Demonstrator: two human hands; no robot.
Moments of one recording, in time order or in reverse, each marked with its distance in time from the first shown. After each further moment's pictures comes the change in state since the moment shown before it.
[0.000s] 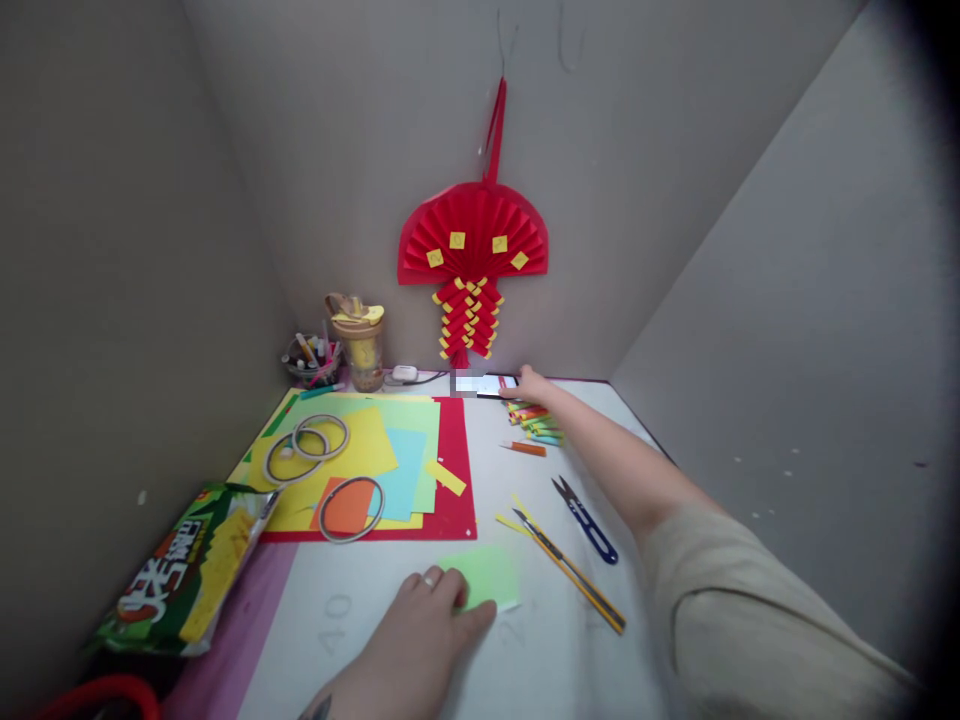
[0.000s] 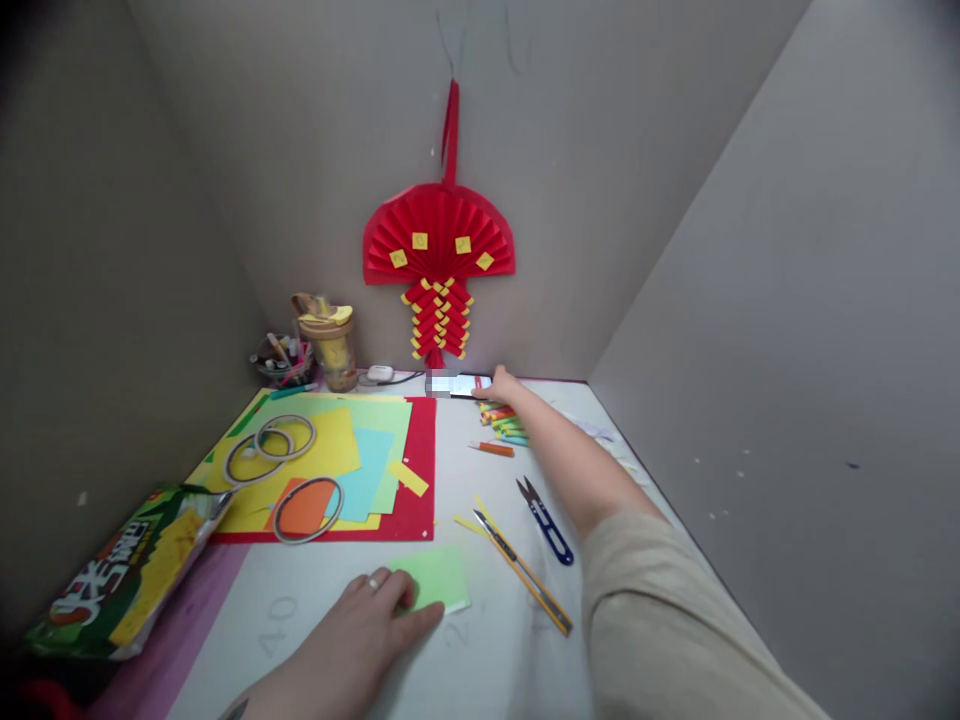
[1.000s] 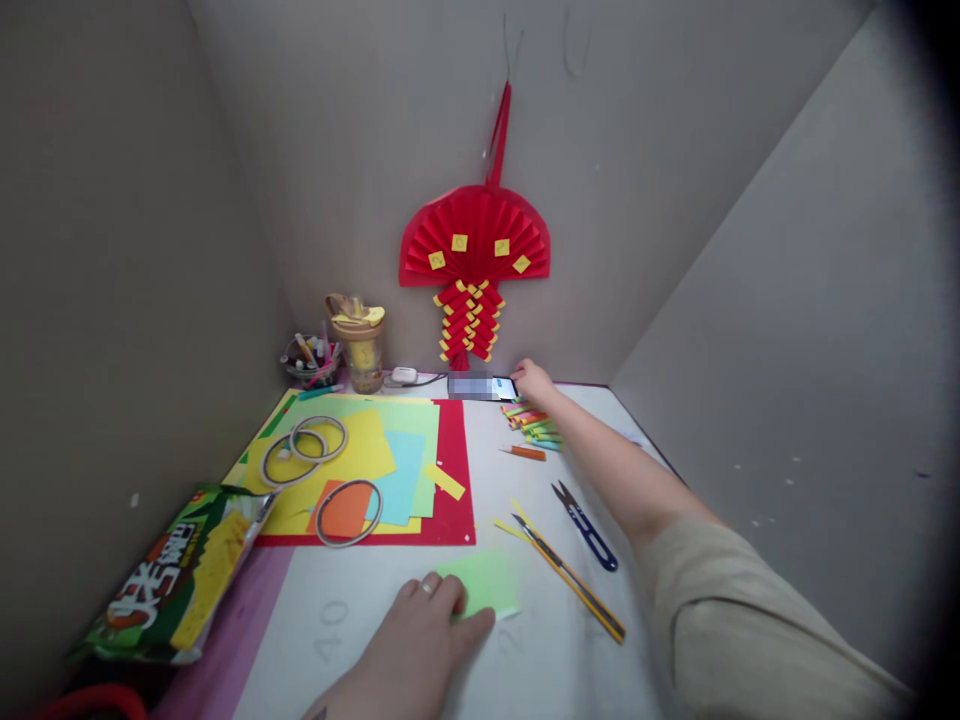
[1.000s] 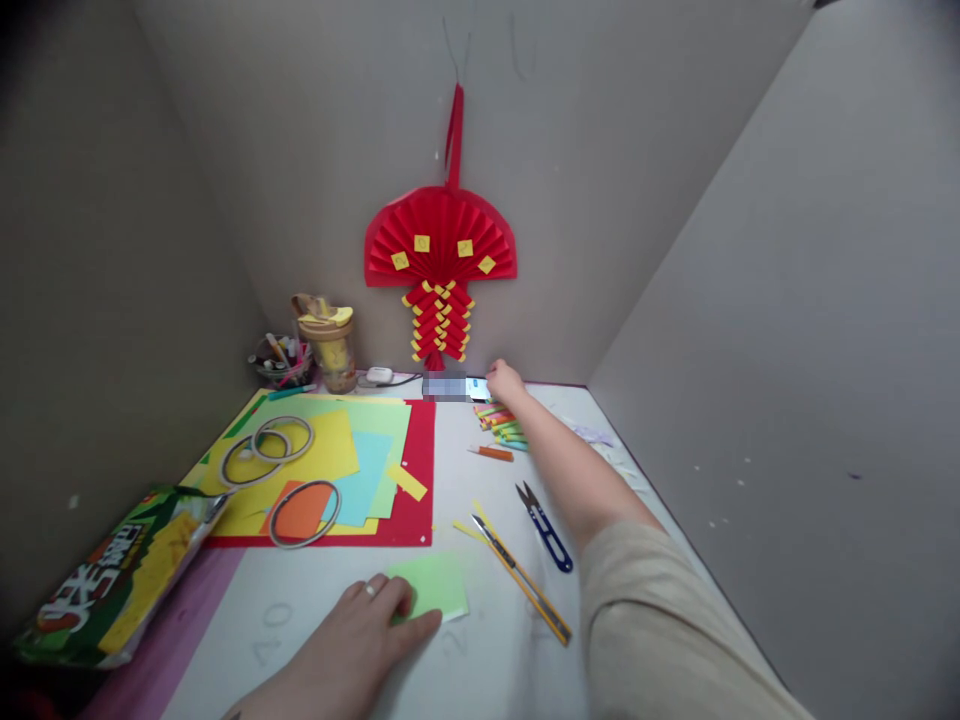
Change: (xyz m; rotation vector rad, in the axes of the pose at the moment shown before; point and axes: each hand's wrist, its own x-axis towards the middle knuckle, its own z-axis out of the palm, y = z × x) left_hand -0.001 0.002 0.000 -0.015 -0.009 -0.043; right_hand 0.015 0.001 0.004 0.092 0.167 -0.047
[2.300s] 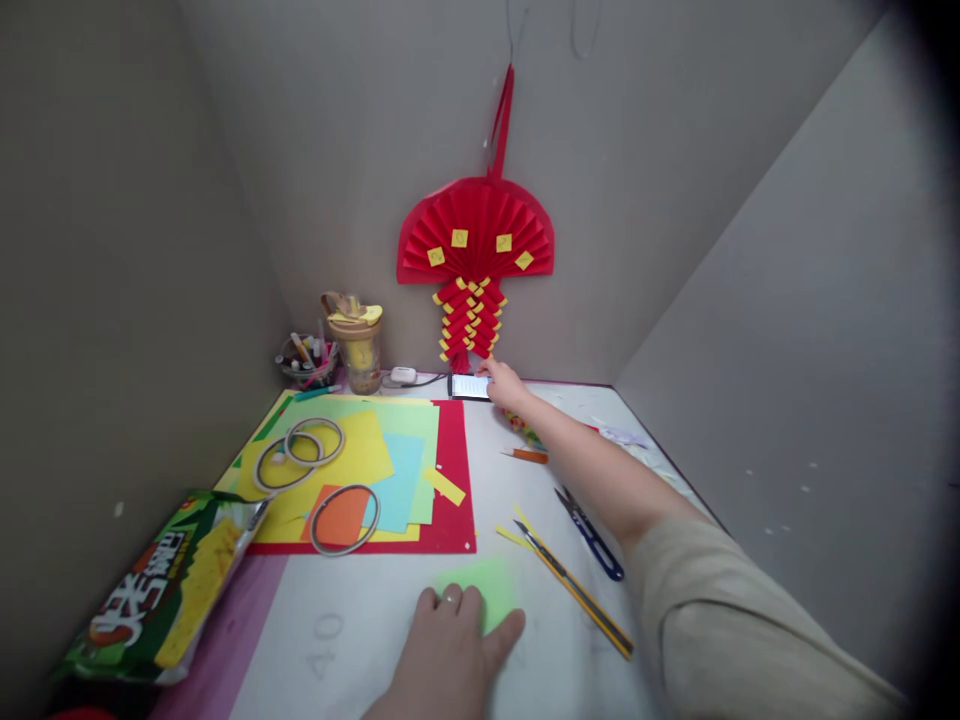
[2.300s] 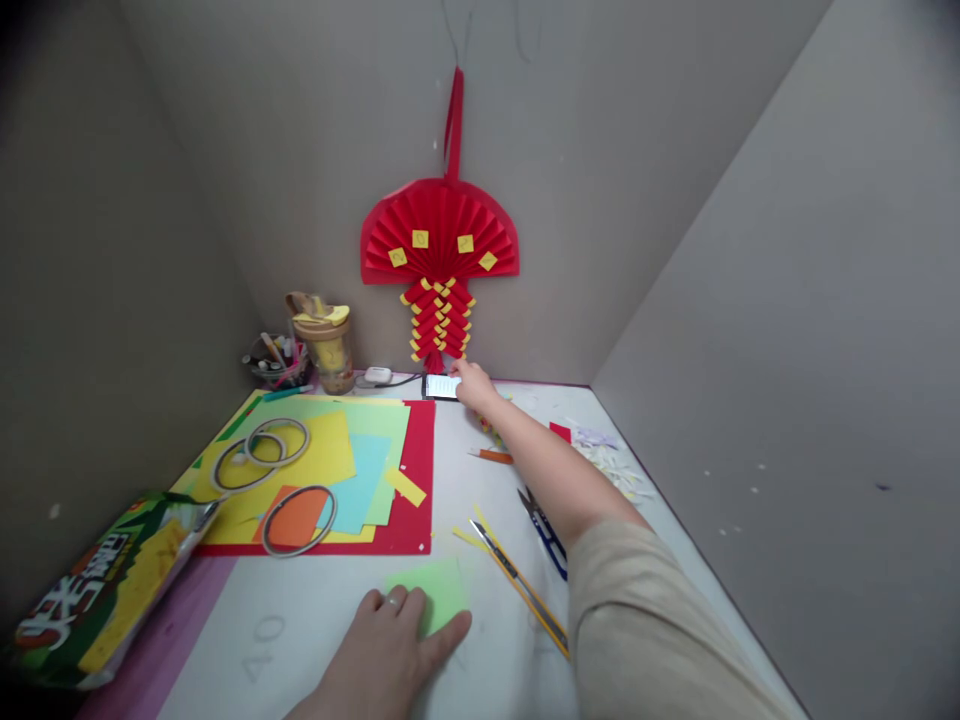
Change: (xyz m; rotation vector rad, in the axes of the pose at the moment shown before) left_hand 0.031 0.017 0.026 0.082 -0.086 -0.054; right_hand -0.021 -0.050 0.020 0.137 0.001 -0.400
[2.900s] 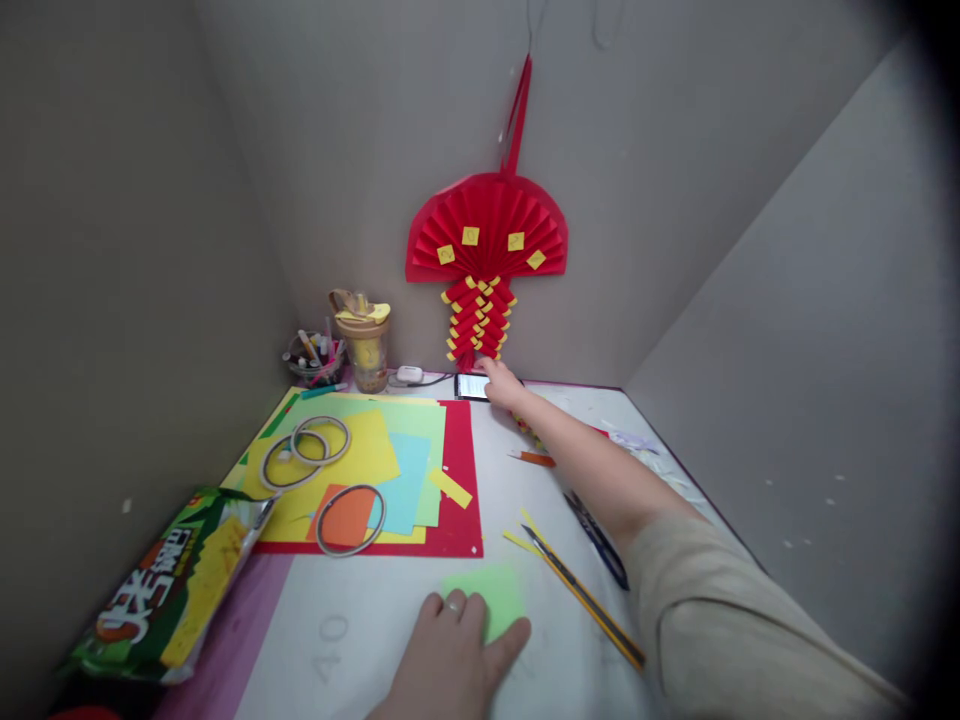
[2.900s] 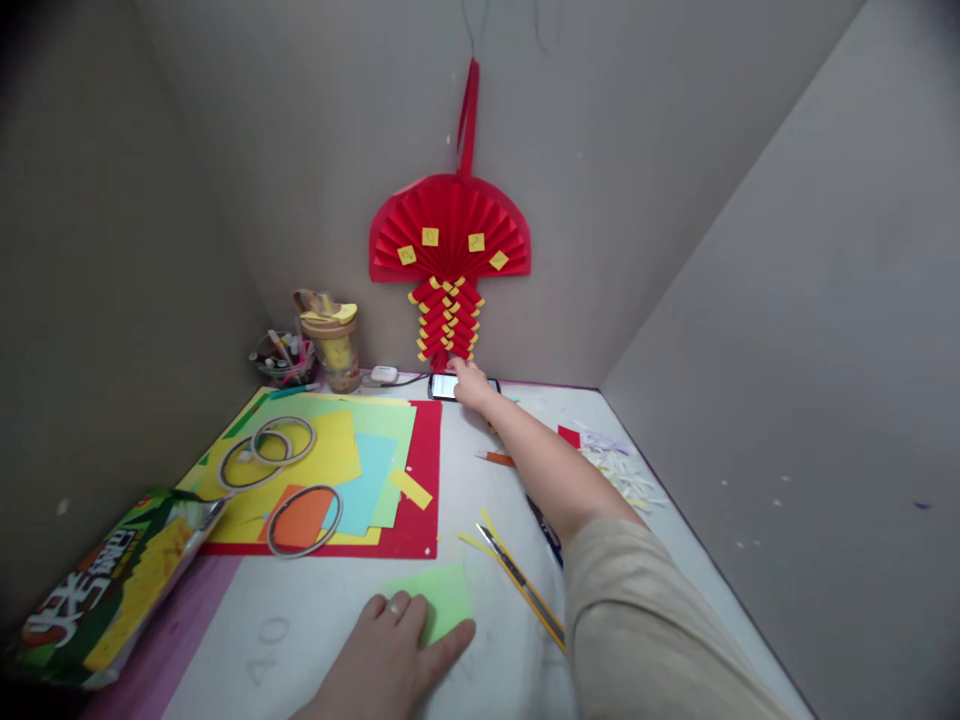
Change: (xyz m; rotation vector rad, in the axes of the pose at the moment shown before) left_hand -0.002 -0.008 0.008 -0.018 0.050 0.031; right_hand 0.013 -0.006 0.009 -0.070 -0.072 0.018
